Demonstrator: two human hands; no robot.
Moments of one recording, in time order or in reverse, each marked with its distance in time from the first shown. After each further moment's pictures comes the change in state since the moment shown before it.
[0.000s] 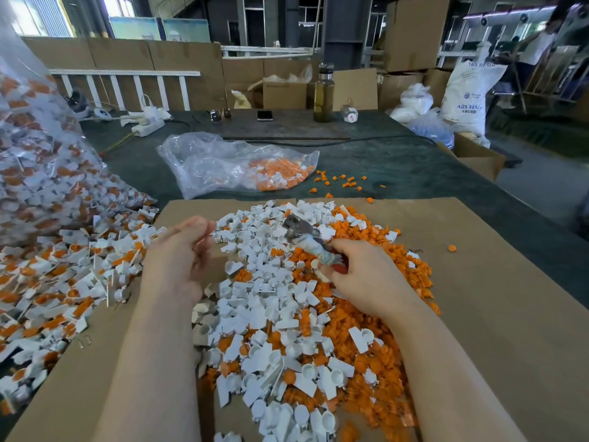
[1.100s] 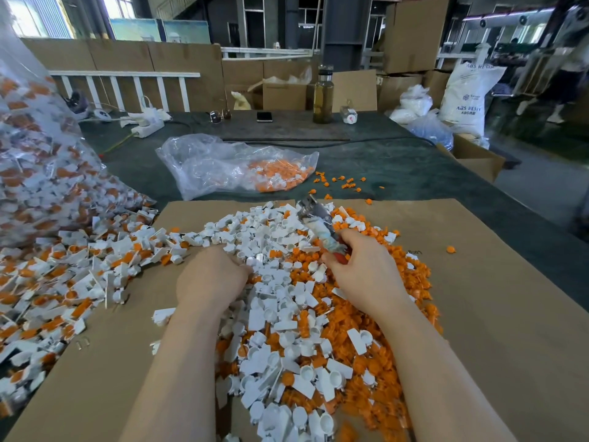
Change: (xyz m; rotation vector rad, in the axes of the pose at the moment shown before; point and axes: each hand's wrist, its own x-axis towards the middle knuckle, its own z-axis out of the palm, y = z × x) left_hand -0.010 -0.025 0.018 1.359 -0.105 0.271; right_hand 0.004 -0.002 0.007 0.077 0.224 0.148
